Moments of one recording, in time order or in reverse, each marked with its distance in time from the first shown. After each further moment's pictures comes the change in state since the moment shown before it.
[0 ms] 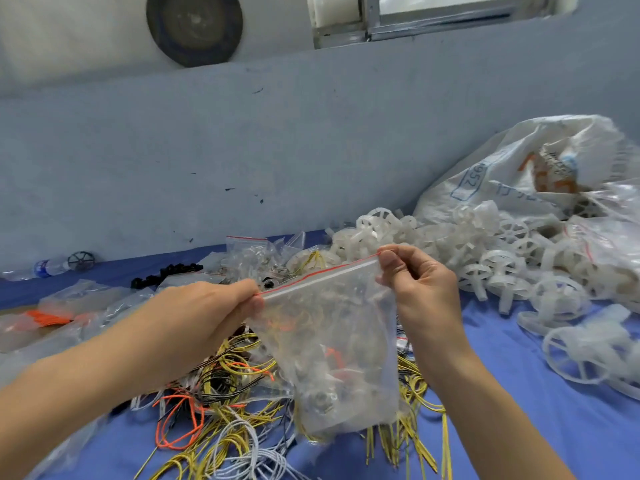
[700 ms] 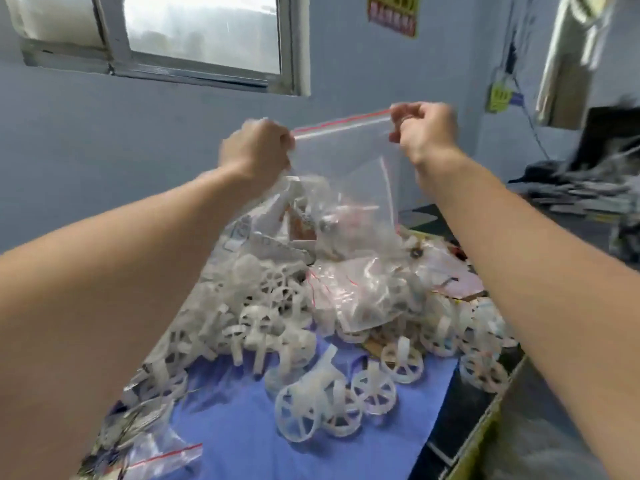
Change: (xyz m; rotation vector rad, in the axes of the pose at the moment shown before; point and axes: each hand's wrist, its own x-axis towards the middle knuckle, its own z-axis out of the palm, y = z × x) left_hand 0.426 0.291 -0.071 -0.514 0.478 0.117; right_hand 0.236 -0.245 -0.285 -0.668 0.579 -0.335
